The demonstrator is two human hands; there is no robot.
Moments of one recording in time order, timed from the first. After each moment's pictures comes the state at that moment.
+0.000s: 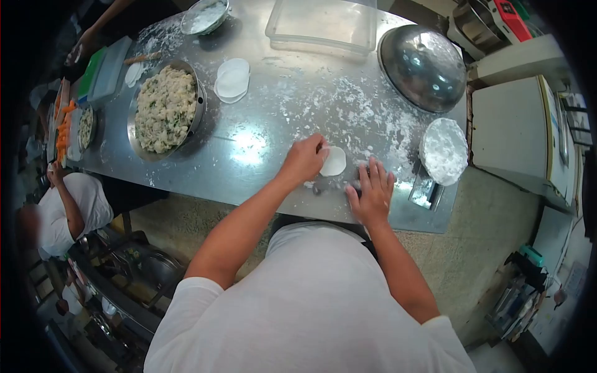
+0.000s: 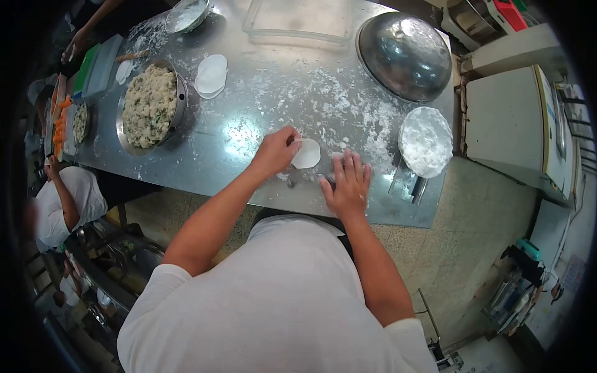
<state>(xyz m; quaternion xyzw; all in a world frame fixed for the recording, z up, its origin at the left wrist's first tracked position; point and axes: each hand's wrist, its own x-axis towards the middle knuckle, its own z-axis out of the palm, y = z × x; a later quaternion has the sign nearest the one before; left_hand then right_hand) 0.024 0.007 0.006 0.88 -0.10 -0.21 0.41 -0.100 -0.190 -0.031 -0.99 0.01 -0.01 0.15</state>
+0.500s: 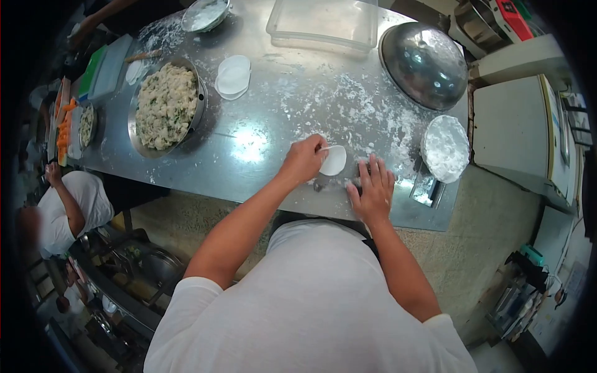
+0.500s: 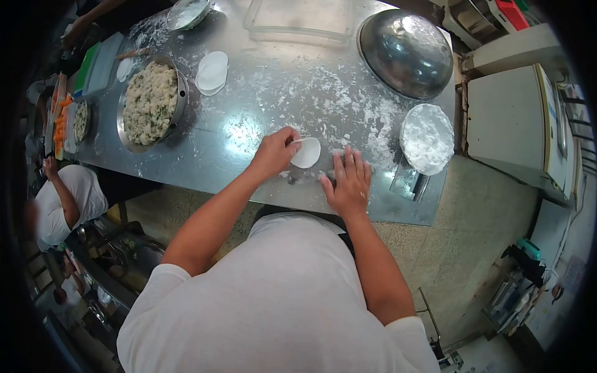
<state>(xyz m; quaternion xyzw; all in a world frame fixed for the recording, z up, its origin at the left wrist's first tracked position) 0.016 0.013 0.005 0.88 -0.10 -0.21 0.41 -0.107 -0.189 -0.029 -0.99 0.01 -0.01 0.15</state>
